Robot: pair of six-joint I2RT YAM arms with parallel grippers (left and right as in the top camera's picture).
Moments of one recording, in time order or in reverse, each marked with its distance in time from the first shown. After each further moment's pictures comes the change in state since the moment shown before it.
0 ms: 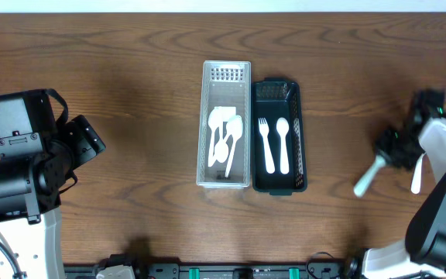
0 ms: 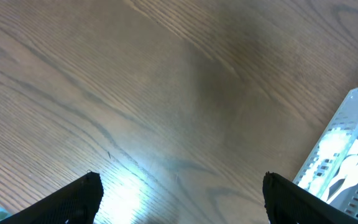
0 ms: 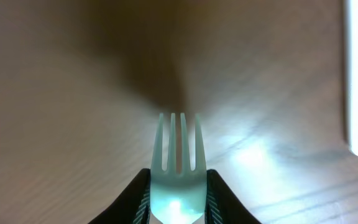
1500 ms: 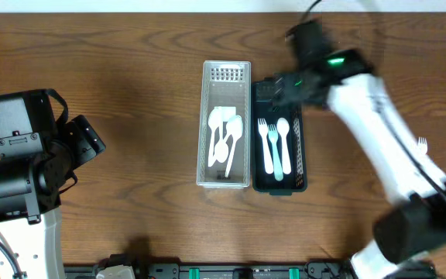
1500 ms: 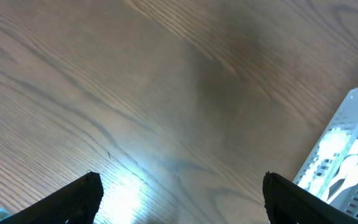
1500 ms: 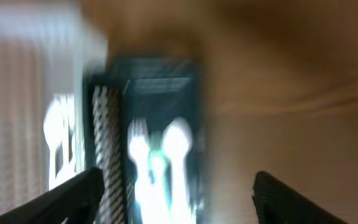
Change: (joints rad) left arm 0.000 0.000 0.000 -0.001 0.001 0.000; right arm 0.592 0.043 0.586 -0.192 0.092 0.008
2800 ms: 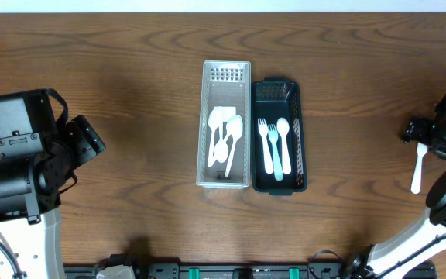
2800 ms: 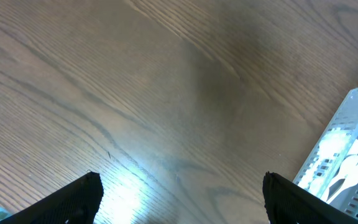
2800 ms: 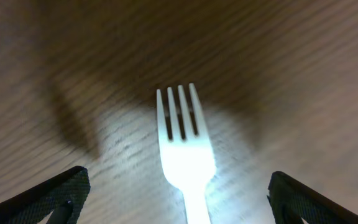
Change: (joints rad) left arm 0.000 0.000 0.000 0.000 0.000 0.000; right arm -0.858 0.288 -0.348 0.281 -0.014 -0.451
